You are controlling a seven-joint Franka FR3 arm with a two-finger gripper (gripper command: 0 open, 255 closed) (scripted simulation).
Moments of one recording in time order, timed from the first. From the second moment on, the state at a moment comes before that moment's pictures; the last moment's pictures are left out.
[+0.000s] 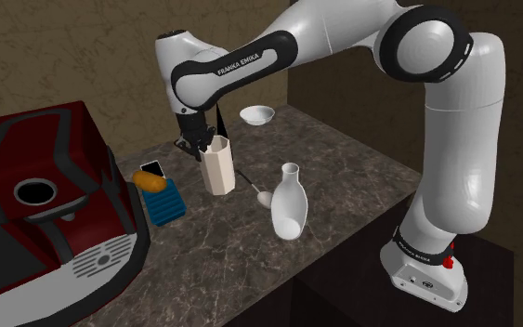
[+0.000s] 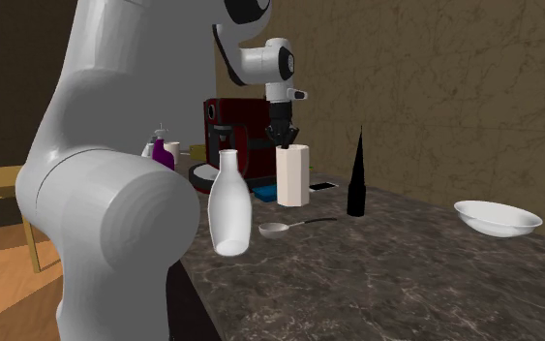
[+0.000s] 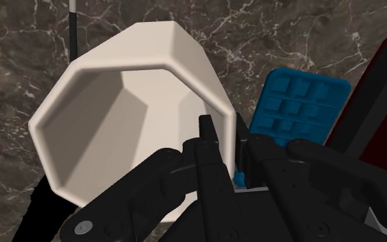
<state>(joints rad) 0.11 0.32 0.33 -1.63 -0.16 1.97 0.52</state>
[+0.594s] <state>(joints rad) 0.11 0.35 0.33 -1.69 -0.17 2.06 0.53</state>
